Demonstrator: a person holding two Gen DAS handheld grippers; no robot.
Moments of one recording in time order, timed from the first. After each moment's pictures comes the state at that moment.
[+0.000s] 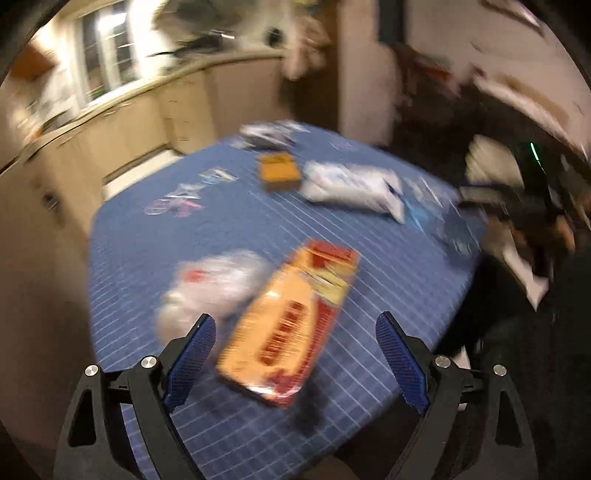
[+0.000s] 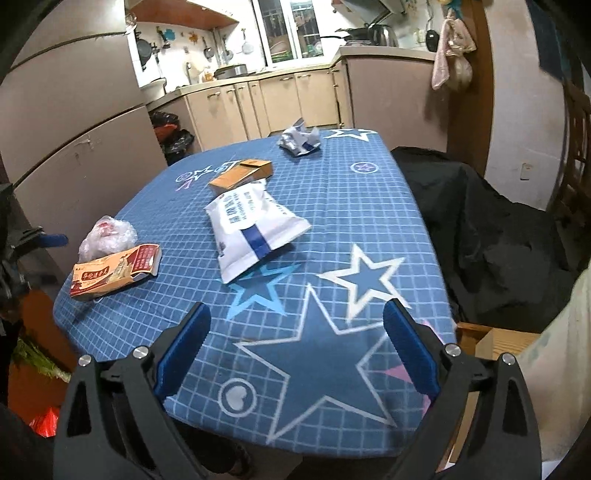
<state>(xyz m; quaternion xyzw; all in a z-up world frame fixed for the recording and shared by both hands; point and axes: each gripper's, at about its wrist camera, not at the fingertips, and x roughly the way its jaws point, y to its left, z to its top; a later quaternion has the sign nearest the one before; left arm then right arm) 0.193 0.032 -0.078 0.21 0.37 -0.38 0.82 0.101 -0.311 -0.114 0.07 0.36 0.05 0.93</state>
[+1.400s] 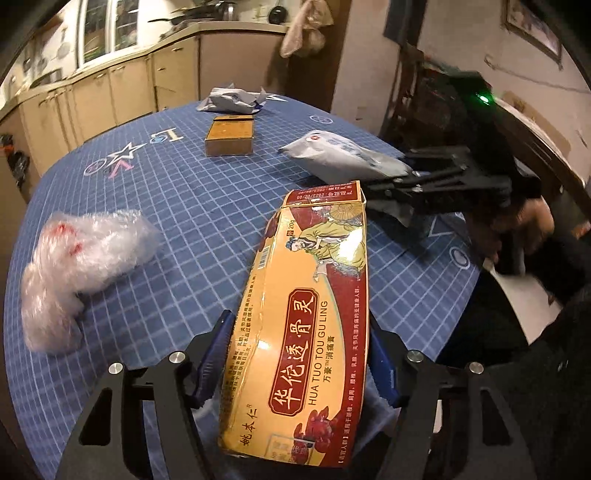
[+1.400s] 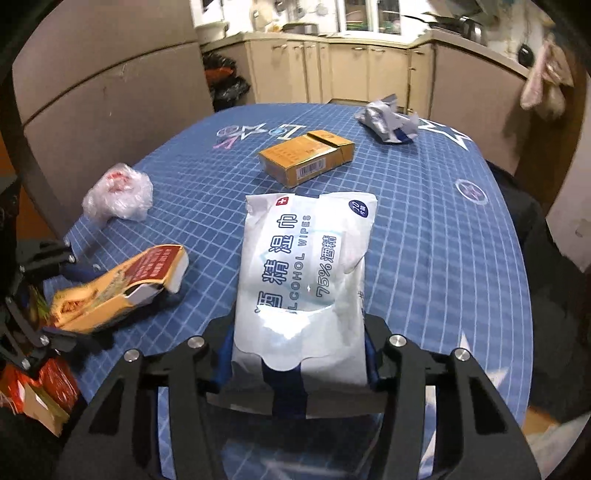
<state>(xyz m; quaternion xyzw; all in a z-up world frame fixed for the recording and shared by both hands) 0.197 -0.022 -0.136 0.12 0.41 -0.38 0.82 0.186 -0.258 -0.126 0.00 0.41 0.15 0.90</state>
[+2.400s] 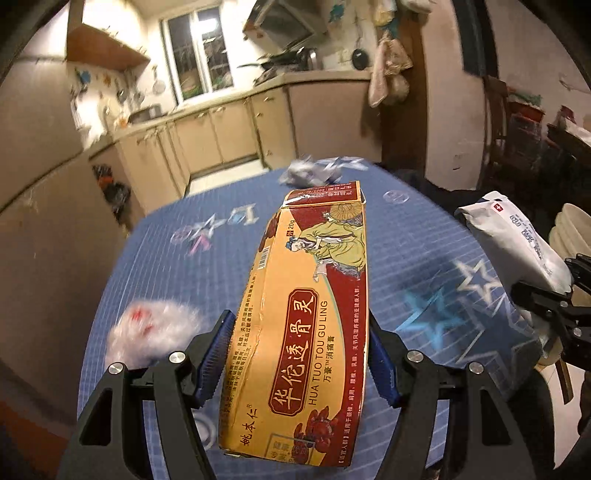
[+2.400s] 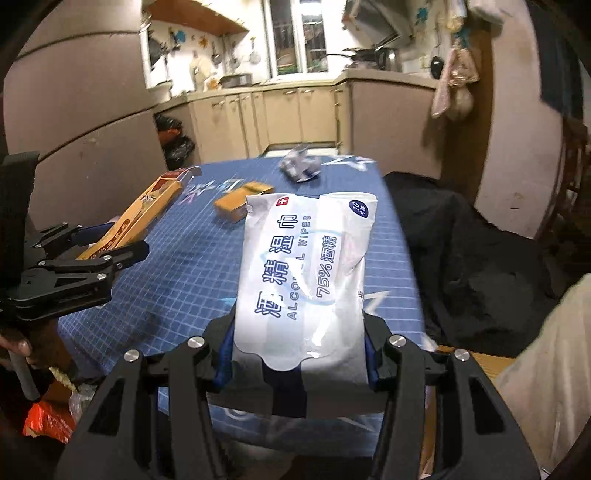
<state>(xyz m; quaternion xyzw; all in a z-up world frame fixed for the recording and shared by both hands) 0.178 -0.100 -0.064 0.15 0.32 -0.18 0.92 0.084 -0.311 -0.078 0.04 0.33 0.02 0.94</state>
